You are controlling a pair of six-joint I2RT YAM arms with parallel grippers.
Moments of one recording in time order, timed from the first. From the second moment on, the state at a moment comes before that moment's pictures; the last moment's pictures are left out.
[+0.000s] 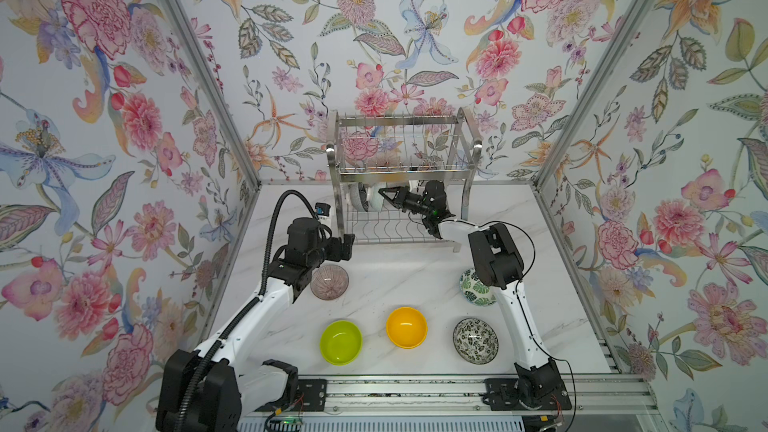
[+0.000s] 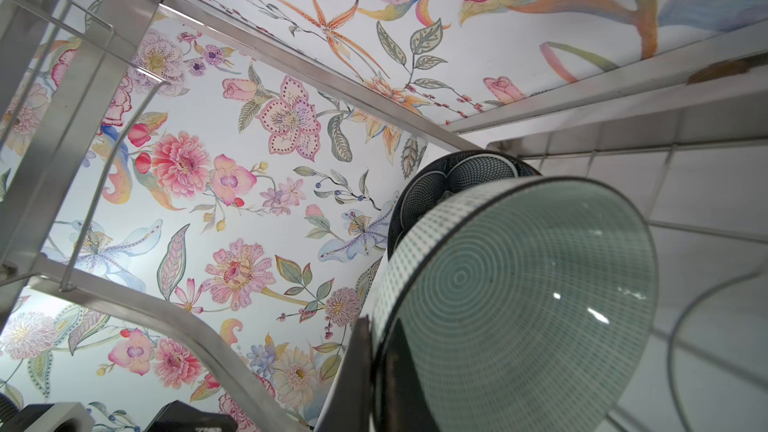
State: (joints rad) left arm -0.30 1.19 0.80 -0.15 0.08 -0.12; right arm 0.45 2.53 1.86 0.71 -0.74 1.12
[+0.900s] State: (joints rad) left arm -0.30 1.19 0.80 -0.15 0.07 -0.11; right arm 0.44 2.61 2.02 0.52 -0.73 1.02
